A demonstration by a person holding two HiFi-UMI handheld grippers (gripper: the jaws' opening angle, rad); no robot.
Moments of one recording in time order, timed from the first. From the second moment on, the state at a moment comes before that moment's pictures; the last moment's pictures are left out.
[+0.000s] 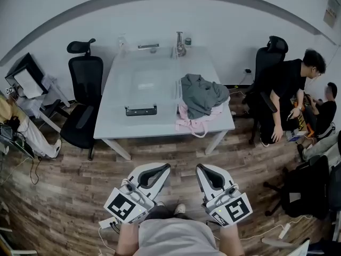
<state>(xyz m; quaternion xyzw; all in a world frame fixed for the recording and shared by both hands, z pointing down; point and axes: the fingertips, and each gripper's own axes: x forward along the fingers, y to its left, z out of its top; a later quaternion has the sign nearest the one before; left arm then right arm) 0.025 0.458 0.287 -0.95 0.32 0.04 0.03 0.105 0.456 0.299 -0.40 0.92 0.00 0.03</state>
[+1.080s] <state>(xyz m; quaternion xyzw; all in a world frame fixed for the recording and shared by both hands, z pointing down) 0.022 0.334 0.314 -0.96 0.29 0.01 -0.01 0.090 0.332 0.318 -0.42 0.91 -0.01 -0.01</state>
